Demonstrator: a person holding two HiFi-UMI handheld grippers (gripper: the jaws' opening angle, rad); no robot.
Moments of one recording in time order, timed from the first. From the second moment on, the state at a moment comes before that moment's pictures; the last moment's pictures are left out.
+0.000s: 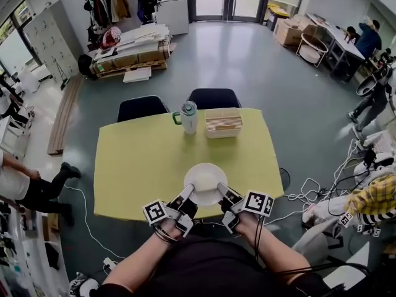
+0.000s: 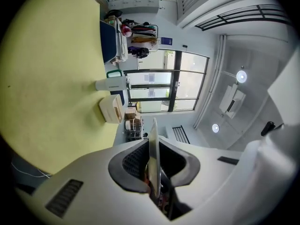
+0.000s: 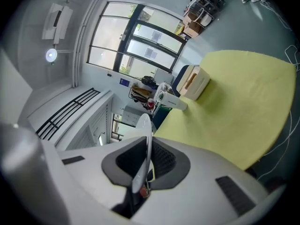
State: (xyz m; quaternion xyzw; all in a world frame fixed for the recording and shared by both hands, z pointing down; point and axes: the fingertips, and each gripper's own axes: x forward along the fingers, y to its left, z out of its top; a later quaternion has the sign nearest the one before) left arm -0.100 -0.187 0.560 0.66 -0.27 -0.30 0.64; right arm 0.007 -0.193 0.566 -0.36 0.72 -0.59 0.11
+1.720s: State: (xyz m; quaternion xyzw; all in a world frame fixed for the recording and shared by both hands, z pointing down) left arm -0.095 -0.374 0.698 0.64 -0.32 -0.26 0.65; right arm 0.011 -0.388 0.704 -0.34 0.71 -0.61 0.06
